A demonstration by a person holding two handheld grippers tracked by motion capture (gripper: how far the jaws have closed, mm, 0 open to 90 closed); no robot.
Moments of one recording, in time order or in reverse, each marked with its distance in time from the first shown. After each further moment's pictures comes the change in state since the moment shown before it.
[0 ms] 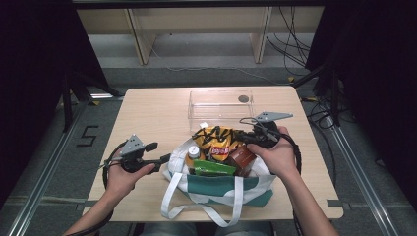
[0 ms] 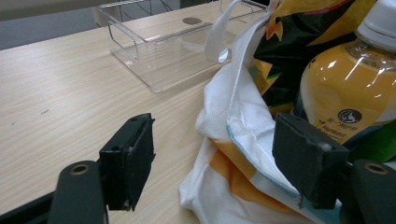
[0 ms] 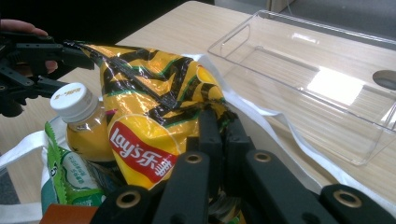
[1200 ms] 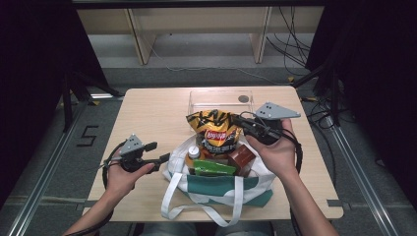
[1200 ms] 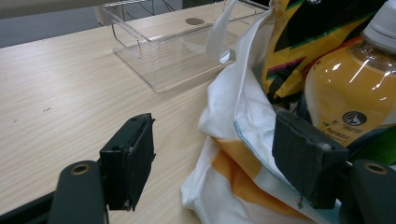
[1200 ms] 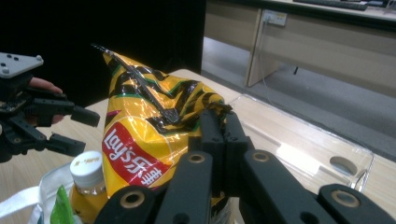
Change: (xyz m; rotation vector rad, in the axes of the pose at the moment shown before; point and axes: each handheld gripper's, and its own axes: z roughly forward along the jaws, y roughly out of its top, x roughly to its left) left arm 0.001 0.000 0.000 -0.004 0.007 -0.017; right arm 0.025 0.028 -0.024 -0.259 -0.088 -0.150
